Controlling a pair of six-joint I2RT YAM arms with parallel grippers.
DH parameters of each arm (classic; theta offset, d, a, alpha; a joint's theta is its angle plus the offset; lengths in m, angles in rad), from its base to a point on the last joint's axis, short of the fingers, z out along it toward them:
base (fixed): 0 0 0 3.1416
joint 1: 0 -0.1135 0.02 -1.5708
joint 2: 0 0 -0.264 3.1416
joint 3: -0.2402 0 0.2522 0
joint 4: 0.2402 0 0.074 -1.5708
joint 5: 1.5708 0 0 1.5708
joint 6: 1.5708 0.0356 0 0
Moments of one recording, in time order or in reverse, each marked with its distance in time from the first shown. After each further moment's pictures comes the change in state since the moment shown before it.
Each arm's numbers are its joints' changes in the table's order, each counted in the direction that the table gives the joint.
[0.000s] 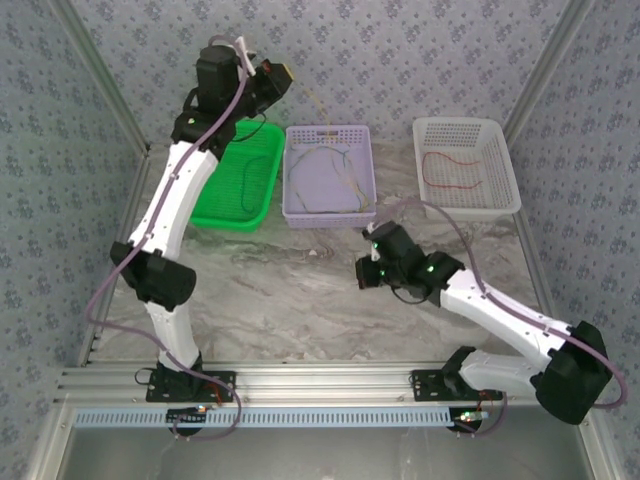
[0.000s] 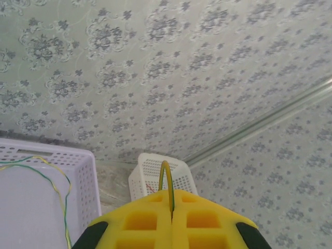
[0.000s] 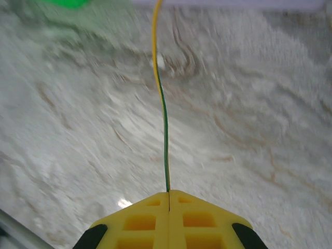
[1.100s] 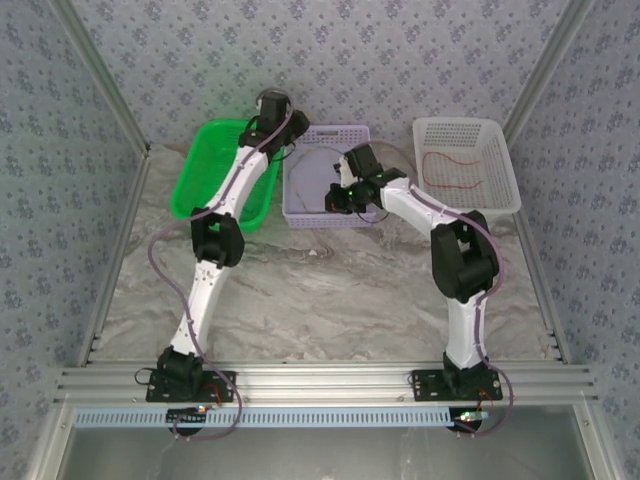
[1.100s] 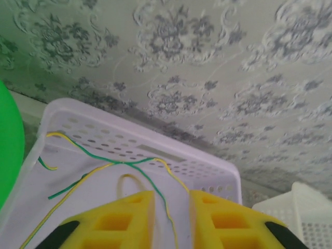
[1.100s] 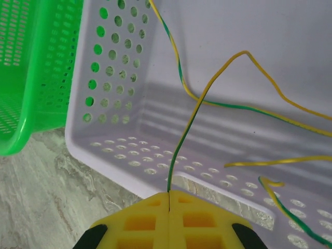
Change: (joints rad) left arm -0.022 -0.749 -0.511 0.073 -0.169 -0.036; right arm 0.248 -0.866 -0.719 -0.042 -0.322 -0.074
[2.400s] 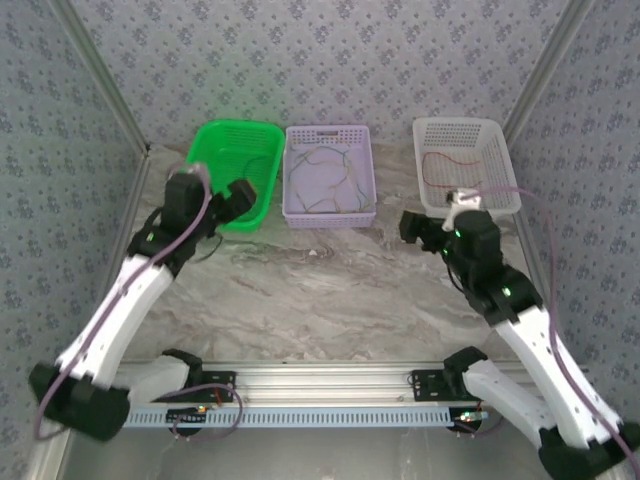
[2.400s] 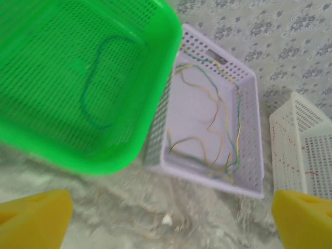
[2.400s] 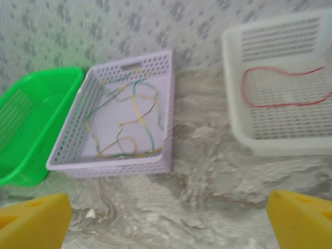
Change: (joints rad) left arm 0.005 1.677 1.737 0.024 -0.140 0.100; right arm 0.027 1.292 0.699 0.039 0.642 -0.062
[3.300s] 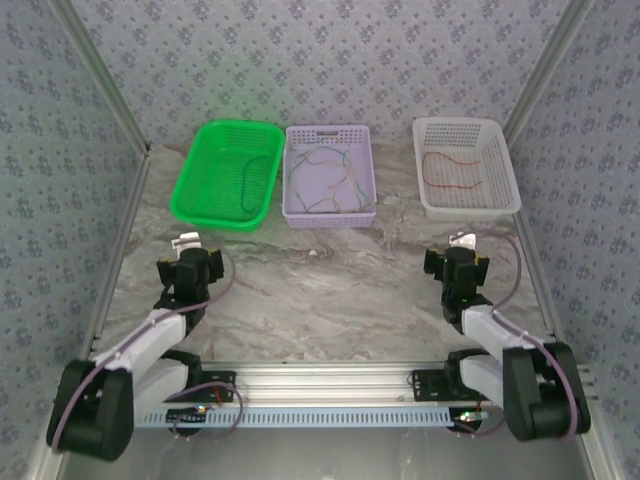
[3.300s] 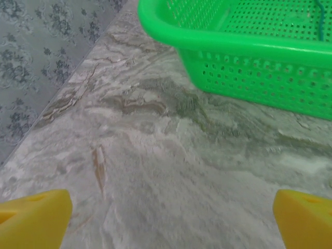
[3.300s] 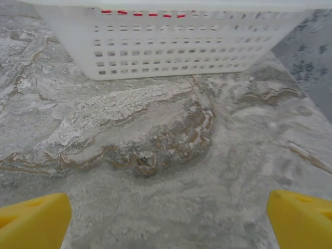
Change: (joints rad) left arm -0.137 -0.018 0.750 -0.751 -0.485 0.605; right arm 0.343 -0.390 0.683 -0.919 0.094 -0.301
